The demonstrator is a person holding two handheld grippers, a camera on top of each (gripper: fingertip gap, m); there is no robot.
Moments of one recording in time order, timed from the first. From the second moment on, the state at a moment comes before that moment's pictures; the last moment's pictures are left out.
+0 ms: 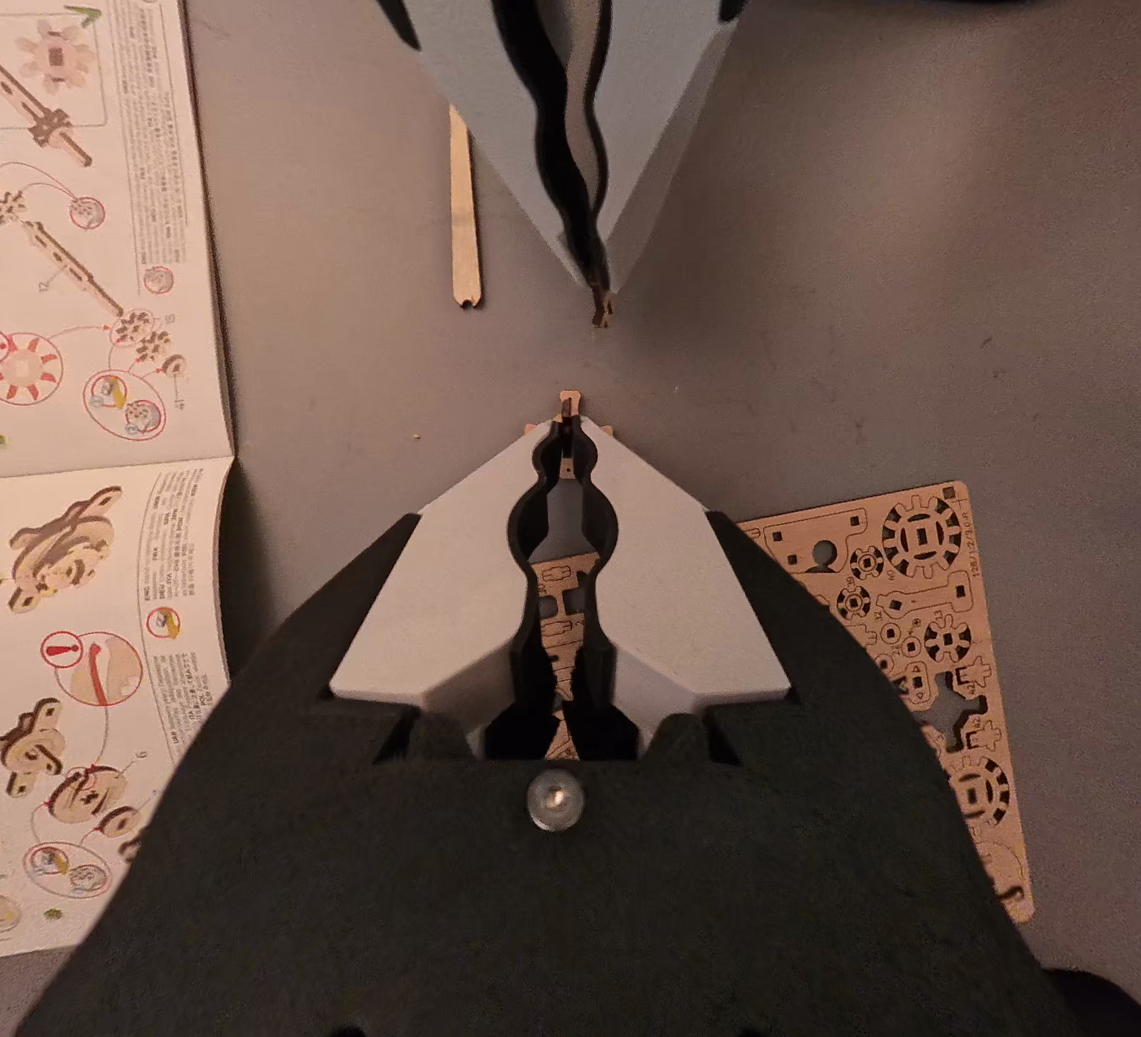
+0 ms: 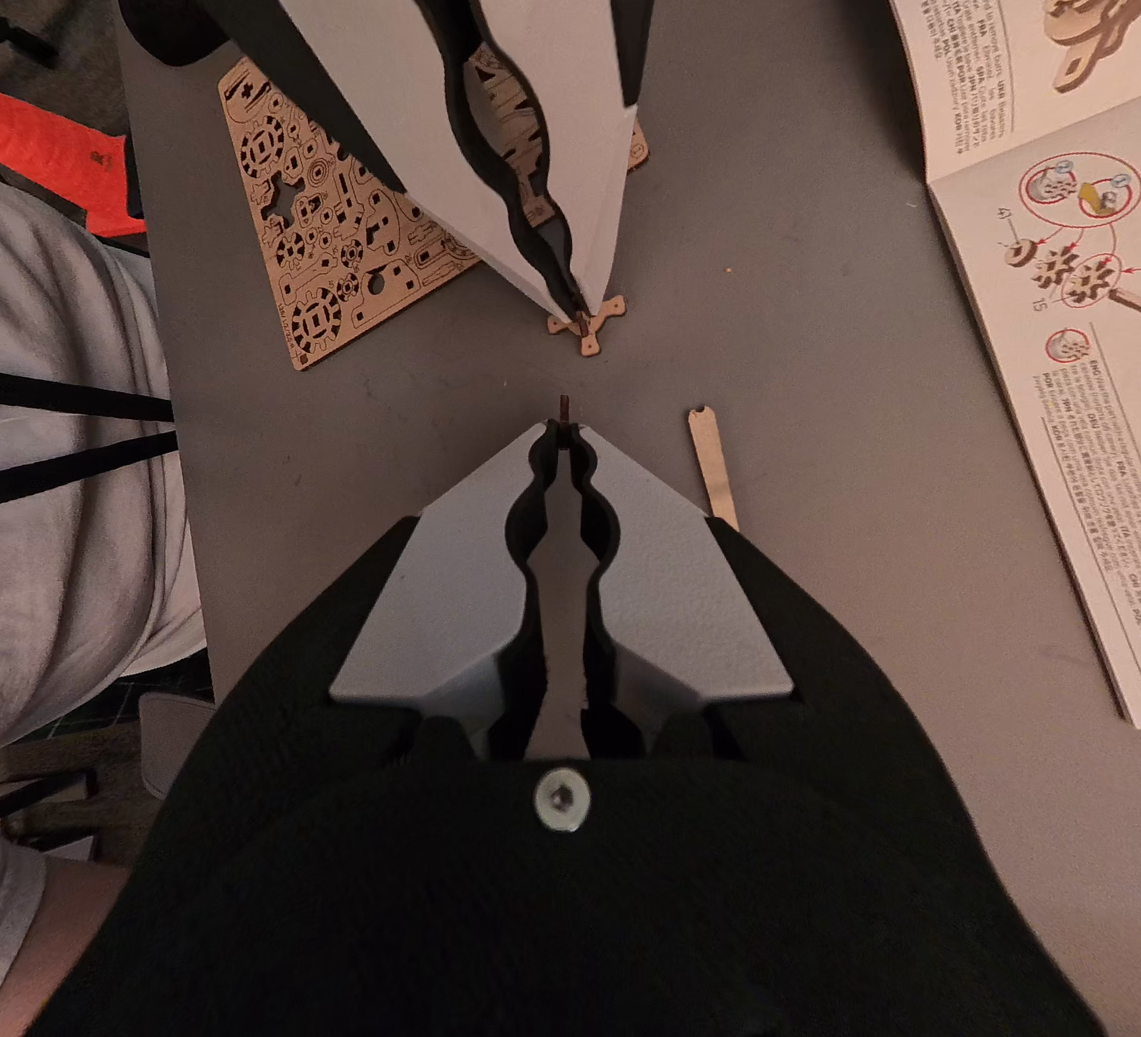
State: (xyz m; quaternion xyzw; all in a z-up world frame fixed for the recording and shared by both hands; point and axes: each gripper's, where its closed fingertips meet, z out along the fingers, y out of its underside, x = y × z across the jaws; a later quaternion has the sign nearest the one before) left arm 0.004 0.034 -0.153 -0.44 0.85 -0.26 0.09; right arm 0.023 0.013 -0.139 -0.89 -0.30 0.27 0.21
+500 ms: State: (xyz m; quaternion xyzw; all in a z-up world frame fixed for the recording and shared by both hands) left arm 0.004 0.035 -0.154 -0.47 0.82 -0.31 0.10; right arm 0.024 0.013 -0.140 -0.89 -0.30 0.27 0.21
